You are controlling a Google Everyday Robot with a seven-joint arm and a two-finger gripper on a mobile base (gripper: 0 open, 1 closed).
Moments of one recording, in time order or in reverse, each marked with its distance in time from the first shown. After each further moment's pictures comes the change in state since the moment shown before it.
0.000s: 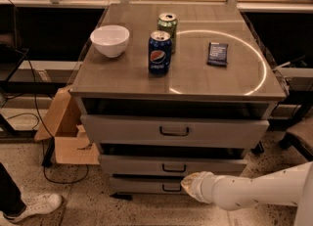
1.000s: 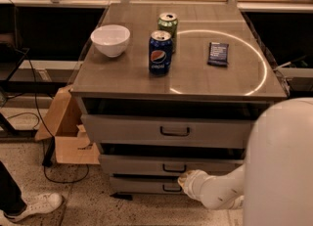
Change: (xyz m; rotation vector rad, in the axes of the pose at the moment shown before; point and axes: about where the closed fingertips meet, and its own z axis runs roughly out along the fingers) arm -0.004 -0.008 0.027 0.102 0.015 -0.021
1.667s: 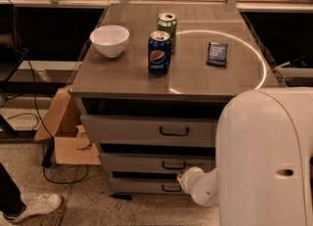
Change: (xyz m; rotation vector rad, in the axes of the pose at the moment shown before) arm -0.006 -0.017 0.025 0.103 0.023 0.022
